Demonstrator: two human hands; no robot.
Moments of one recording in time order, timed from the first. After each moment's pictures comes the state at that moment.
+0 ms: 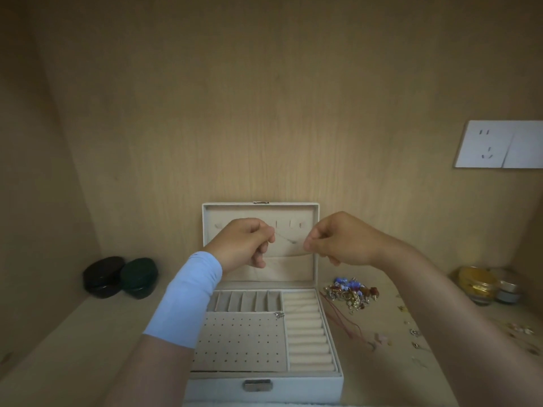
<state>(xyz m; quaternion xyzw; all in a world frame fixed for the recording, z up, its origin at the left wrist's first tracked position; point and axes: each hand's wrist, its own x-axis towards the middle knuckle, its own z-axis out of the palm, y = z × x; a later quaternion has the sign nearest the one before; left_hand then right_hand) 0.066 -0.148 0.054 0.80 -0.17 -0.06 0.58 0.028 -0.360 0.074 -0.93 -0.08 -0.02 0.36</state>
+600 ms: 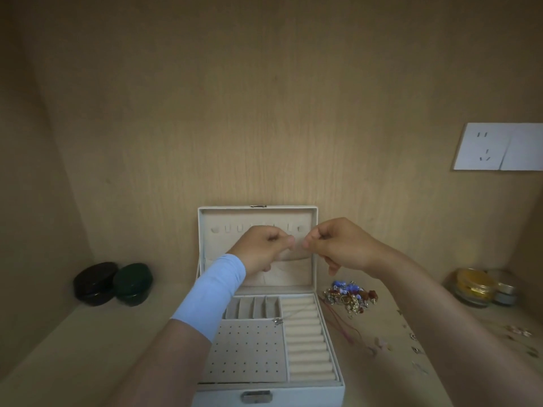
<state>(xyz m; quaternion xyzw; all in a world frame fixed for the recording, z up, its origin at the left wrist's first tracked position) 0.092 -0.180 0.037 0.83 -0.20 -0.05 0.51 0.044 -0.365 0.057 -0.89 -0.06 -0.04 0.46</state>
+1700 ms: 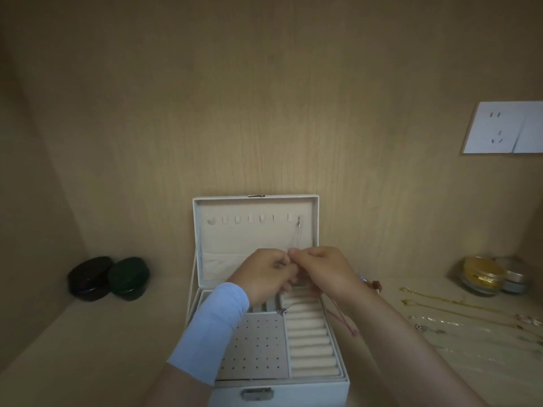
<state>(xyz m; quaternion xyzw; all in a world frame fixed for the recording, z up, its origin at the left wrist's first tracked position) 0.069 -0.184 -0.004 0.83 -0.19 -0.11 0.51 0.041 -0.327 -0.008 -0.79 0.07 -0.06 0.61</state>
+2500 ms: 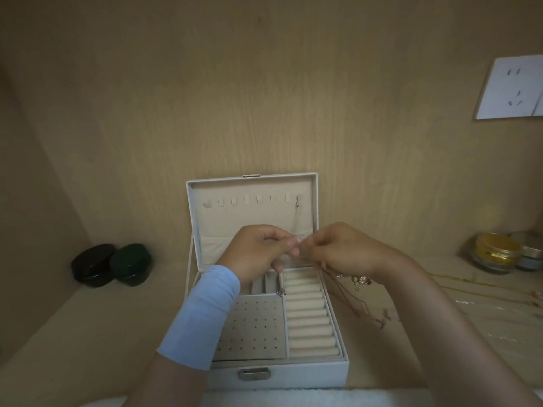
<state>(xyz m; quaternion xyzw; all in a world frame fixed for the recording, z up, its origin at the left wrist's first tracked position) 0.061 -0.180 0.002 0.80 -0.17 -0.06 0.58 0.032 -0.364 0.012 -0.91 -0.05 0.04 0.42</state>
